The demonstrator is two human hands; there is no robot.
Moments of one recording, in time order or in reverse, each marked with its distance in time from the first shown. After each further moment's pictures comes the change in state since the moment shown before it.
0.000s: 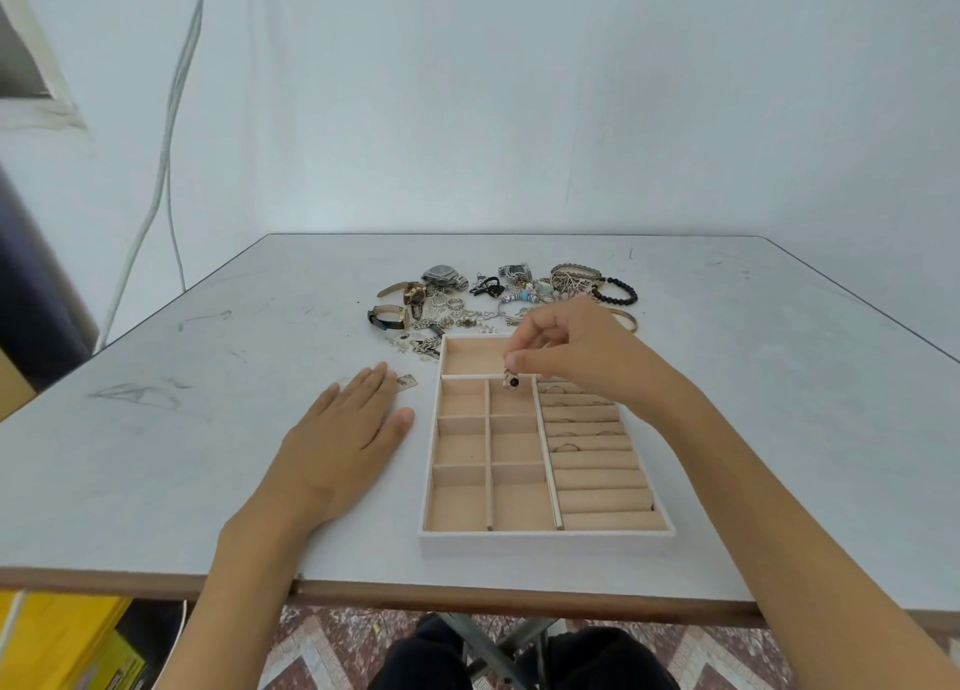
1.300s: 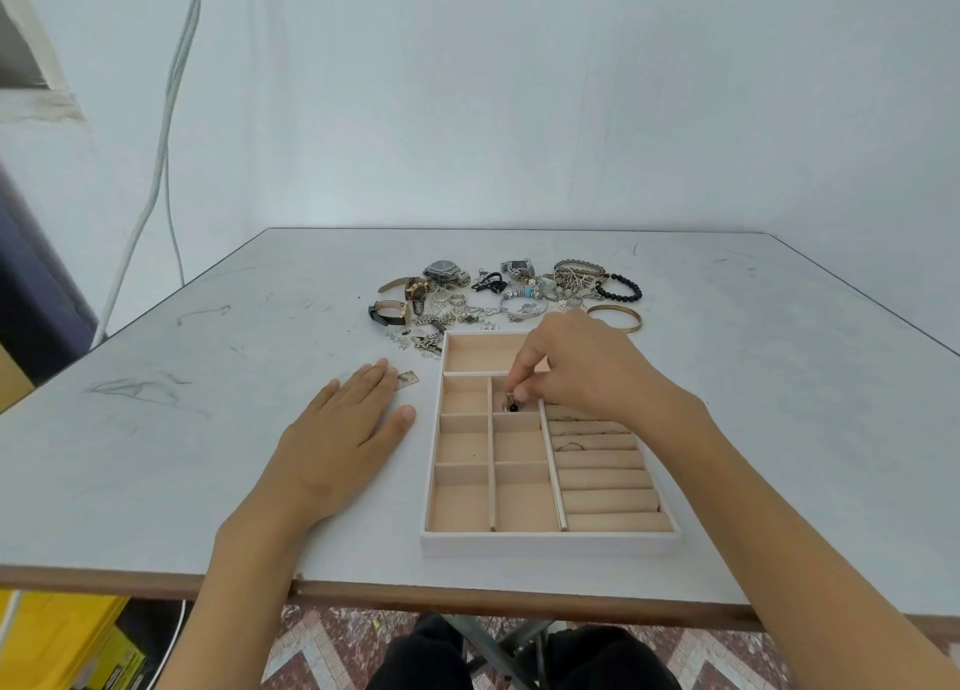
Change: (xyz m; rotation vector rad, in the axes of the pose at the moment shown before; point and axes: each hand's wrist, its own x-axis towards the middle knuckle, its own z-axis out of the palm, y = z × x) left_hand -0.001 -0.001 -0.001 -0.080 0.027 0.009; right_hand 0.001 -0.007 0.010 -0.597 -0.076 0.008
